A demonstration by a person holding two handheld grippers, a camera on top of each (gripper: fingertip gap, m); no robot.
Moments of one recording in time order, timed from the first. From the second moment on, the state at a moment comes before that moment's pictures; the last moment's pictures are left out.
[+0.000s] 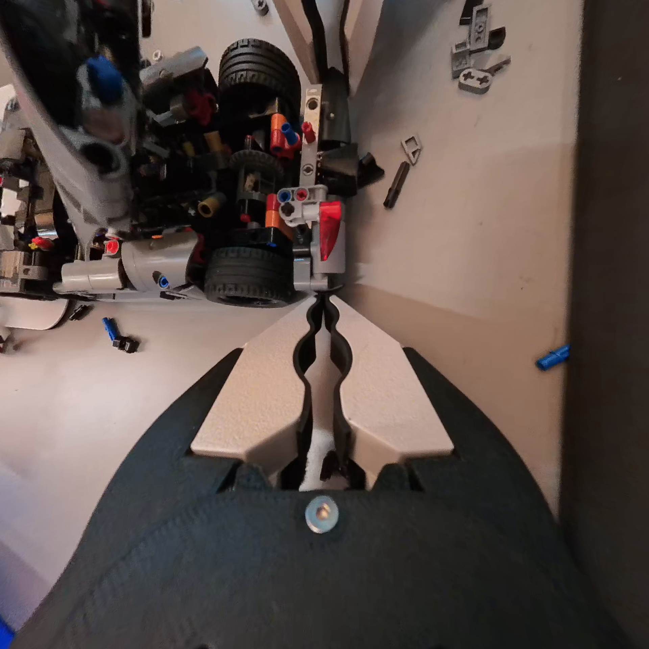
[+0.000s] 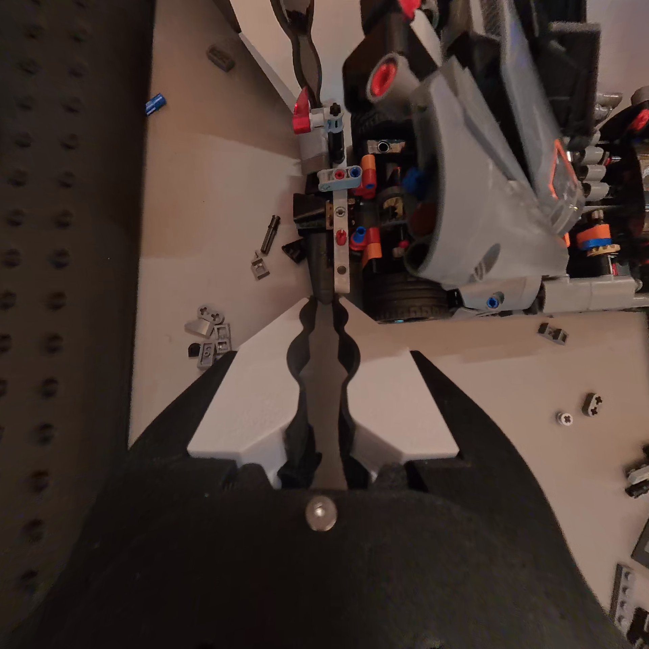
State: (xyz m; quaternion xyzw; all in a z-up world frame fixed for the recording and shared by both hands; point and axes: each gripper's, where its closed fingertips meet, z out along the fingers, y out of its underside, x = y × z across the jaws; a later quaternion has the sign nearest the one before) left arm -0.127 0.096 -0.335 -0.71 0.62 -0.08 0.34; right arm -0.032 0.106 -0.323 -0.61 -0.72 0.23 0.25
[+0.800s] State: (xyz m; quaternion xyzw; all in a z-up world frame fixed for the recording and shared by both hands) left arm -0.128 0.091 -0.334 -0.71 0.62 -0.10 0.33; right arm -0.024 0.109 -0.306 -0.57 -0.73 0.23 0.28
